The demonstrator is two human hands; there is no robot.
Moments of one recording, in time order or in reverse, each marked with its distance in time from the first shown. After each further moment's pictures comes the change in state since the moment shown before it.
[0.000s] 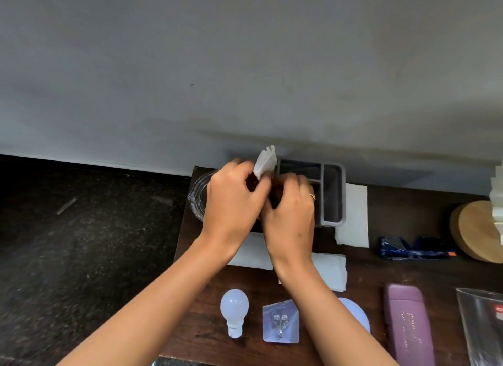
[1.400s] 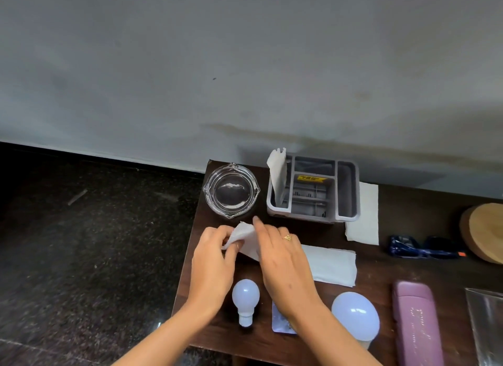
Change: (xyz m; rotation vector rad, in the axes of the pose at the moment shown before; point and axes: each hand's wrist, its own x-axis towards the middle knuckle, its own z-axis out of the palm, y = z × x) left_hand -0.097 -0.072 -0.012 -0.032 -0.202 -0.330; right_hand -0.066 0.036 0.012 -0.572 -0.376 -0.453
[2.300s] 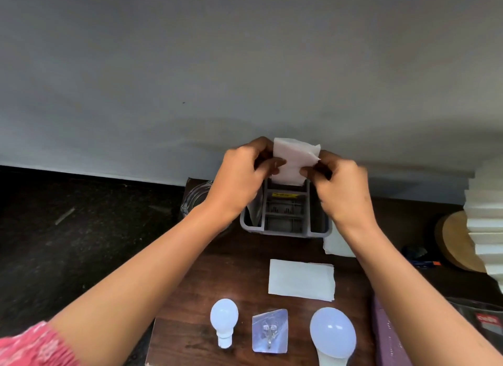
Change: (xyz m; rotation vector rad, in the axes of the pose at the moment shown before) left_hand 0.105 0.138 -0.004 -0.207 -0.147 0.348; right_hand 0.079 0.096 -0.108 0.666 0.271 0.300
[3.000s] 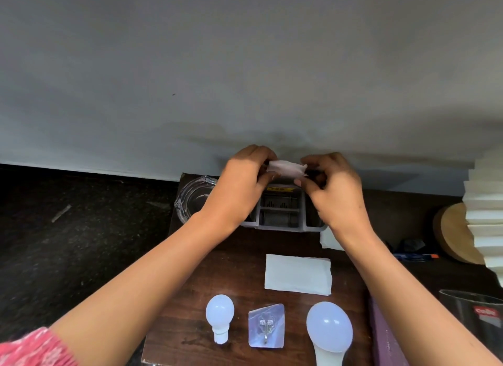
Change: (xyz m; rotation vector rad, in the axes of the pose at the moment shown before) left_hand -0.007 -0.012 0.015 0.420 -0.033 0.164; right_hand -0.007 0.023 0.007 -0.135 -0.040 0.026
